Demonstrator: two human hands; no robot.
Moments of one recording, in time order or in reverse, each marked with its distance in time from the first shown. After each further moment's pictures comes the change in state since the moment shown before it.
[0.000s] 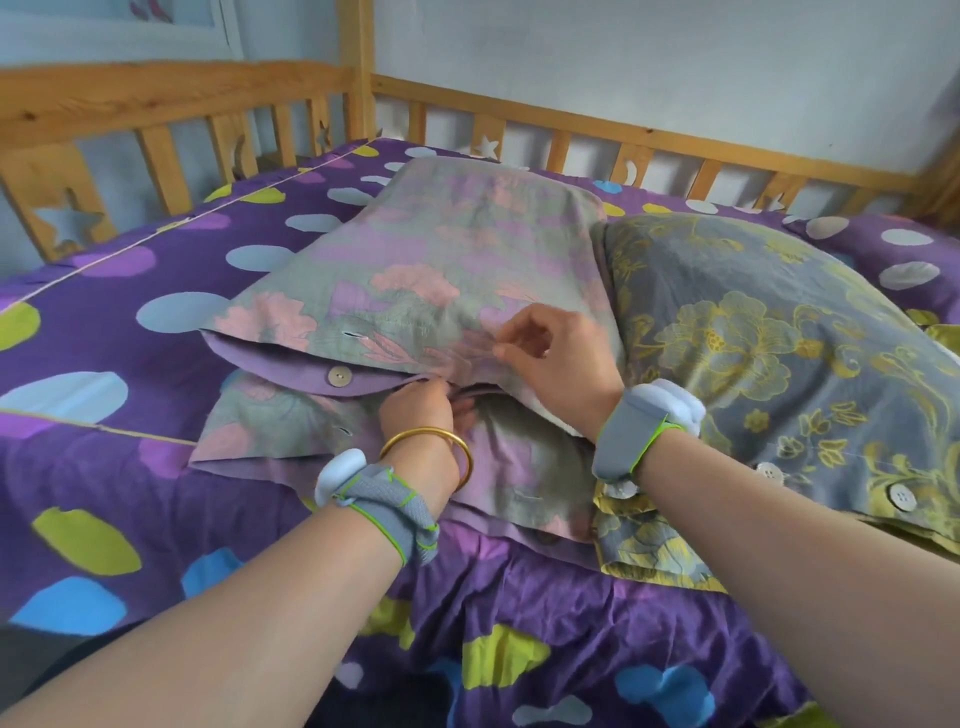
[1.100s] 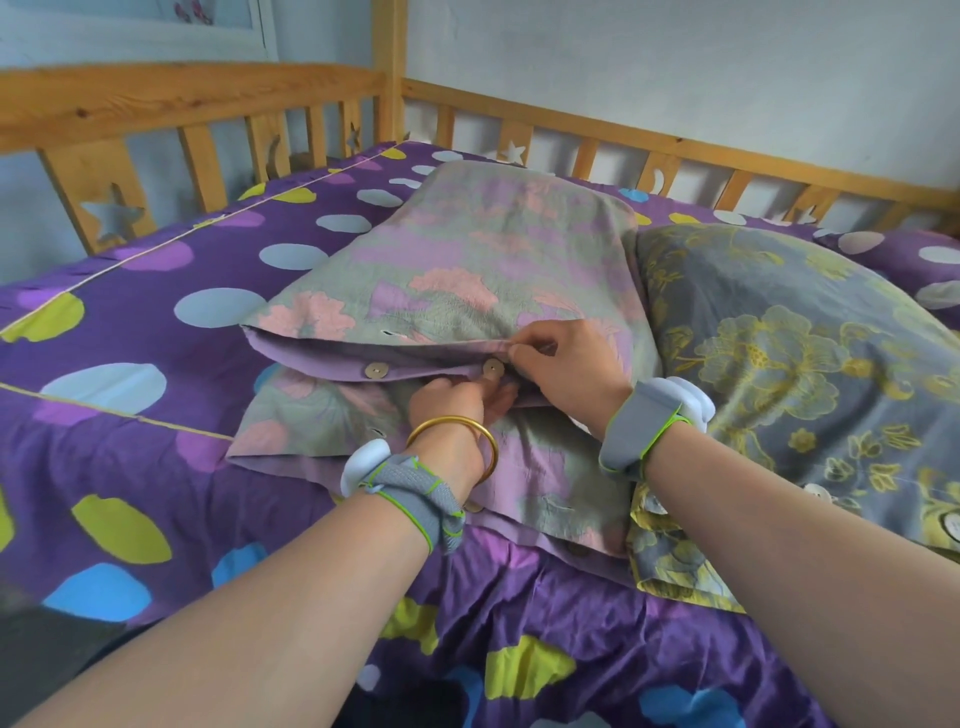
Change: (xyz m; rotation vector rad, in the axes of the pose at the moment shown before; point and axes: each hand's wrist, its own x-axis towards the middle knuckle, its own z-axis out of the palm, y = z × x) left_hand -0.009 0.017 0.004 -0.194 -0.083 0.011; right_hand 0.012 -0.016 0.023 0.023 -0.120 0.140
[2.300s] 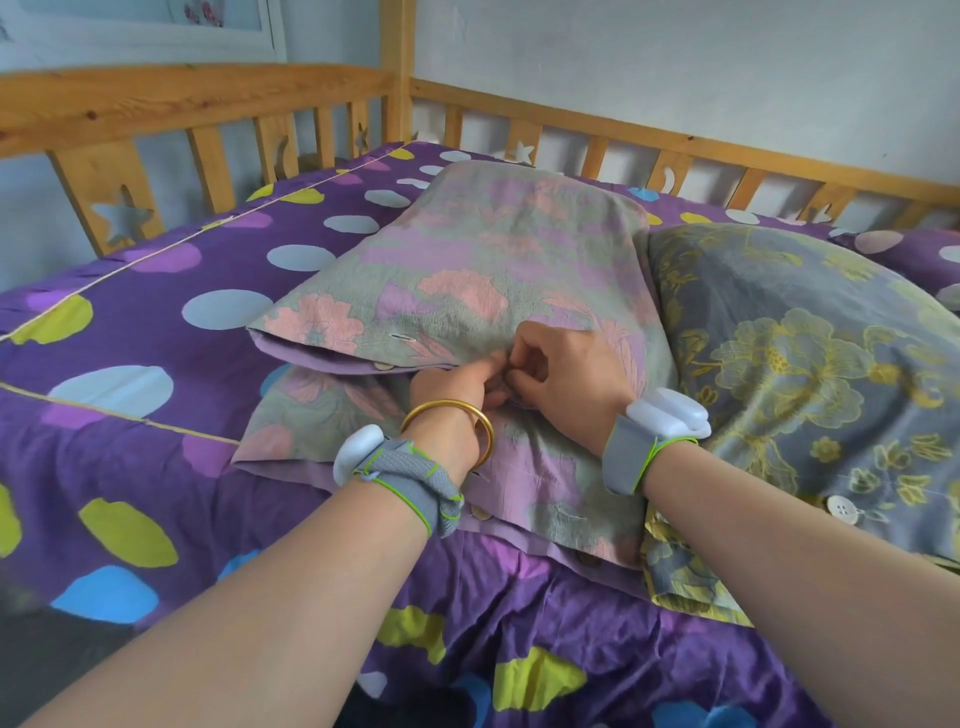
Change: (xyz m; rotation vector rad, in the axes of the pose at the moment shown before) left_hand 0.005 0.014 0.002 0.230 0.046 0.027; right_hand -0.003 0.003 0.004 -0.343 -0.040 -0.257
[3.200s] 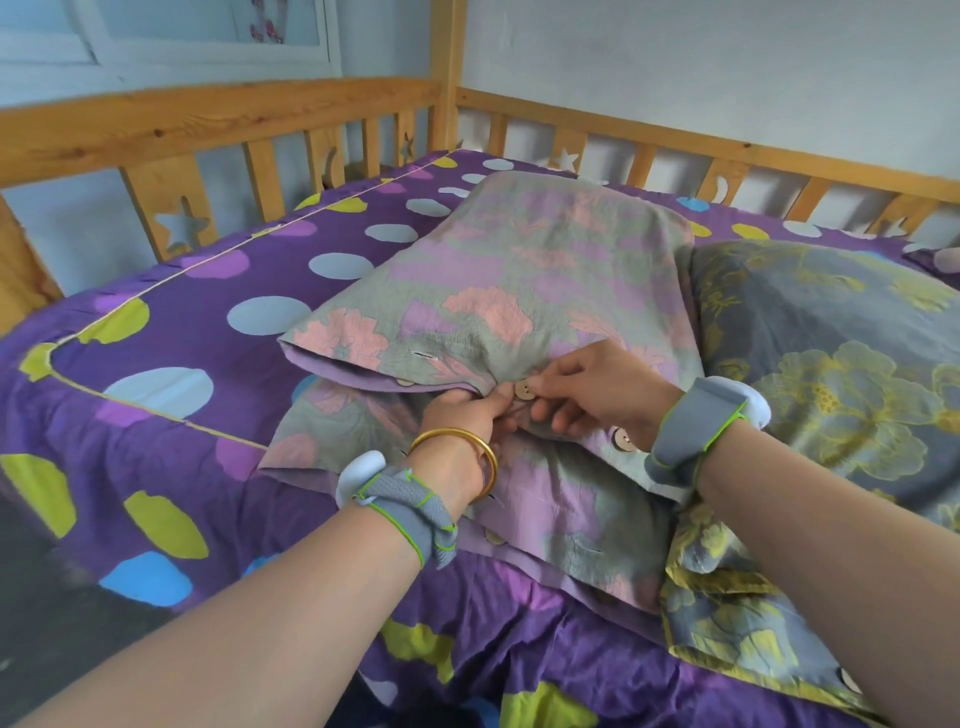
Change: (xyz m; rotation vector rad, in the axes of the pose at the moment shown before) left_hand 0.010 -0.005 -0.011 0.064 0.011 -0.008; right_hand 0.025 0.004 -0.020 0.649 -0.424 0.428
